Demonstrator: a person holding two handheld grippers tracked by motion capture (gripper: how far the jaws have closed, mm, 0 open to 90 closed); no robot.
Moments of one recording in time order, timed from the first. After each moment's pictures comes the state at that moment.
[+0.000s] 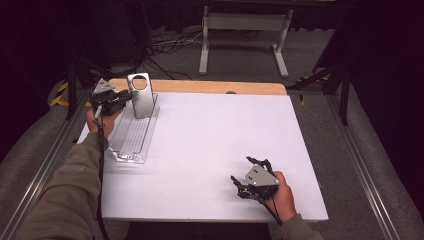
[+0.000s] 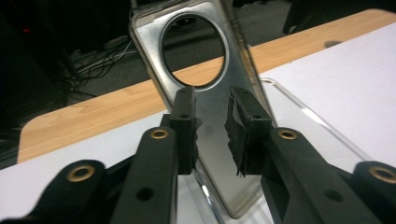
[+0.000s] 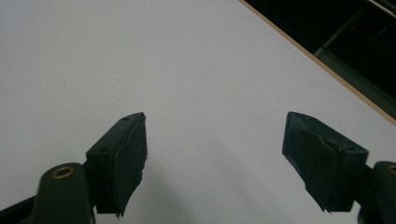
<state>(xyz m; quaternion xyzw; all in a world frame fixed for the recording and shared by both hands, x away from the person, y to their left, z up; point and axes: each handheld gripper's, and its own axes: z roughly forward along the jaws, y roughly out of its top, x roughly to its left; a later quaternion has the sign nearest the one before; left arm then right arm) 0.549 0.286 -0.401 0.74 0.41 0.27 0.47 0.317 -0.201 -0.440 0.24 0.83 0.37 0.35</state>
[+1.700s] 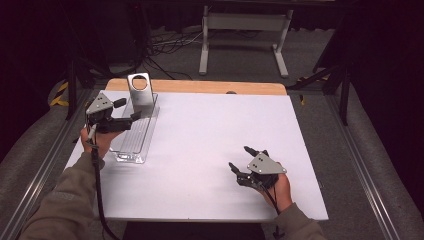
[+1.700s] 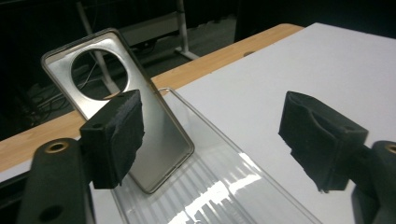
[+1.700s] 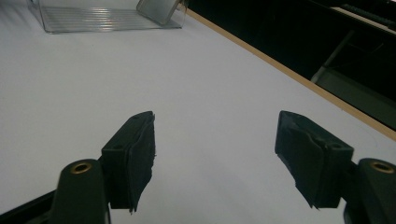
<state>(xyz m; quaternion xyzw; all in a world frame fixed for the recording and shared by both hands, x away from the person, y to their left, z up) 0.475 0.267 -0.384 0.75 0.32 0.25 0.52 0.337 -0.202 -0.425 0.26 0.79 0.44 0.34</state>
